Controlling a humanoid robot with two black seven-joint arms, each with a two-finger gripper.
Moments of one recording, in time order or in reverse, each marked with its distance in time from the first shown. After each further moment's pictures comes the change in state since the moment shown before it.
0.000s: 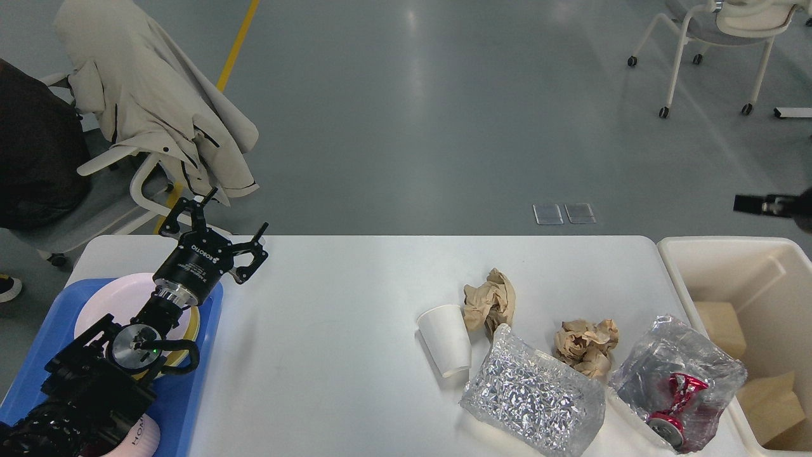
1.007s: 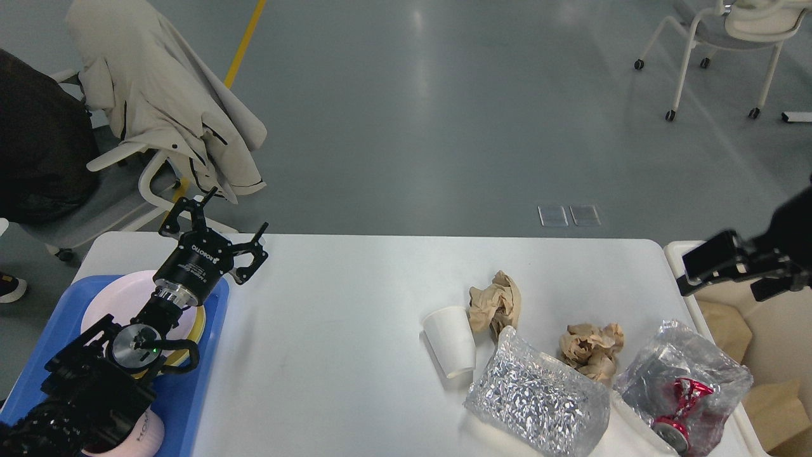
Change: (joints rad) left arm 0.000 0.000 0.000 0.000 0.000 0.000 0.001; right arm 0.959 -0.018 -0.076 1.343 -0.542 0.171 -0.132
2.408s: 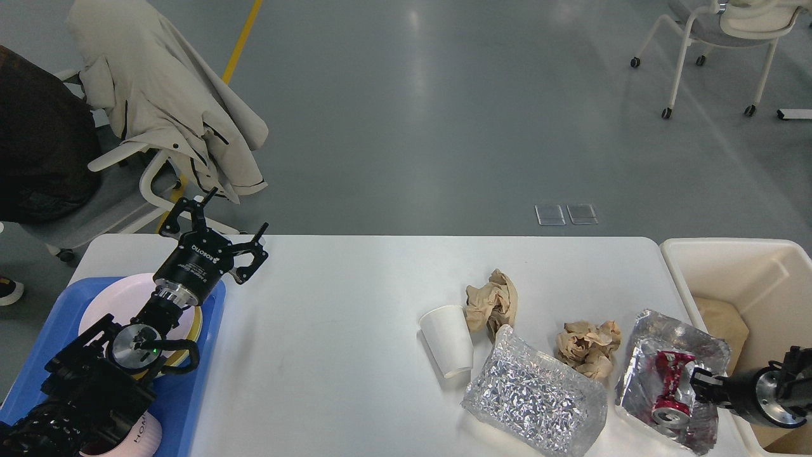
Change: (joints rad) left arm 0.000 0.000 0.000 -0.001 0.000 0.000 0.000; right arm -1.144 -0.034 0.454 -0.616 0.441 -0.409 -0.046
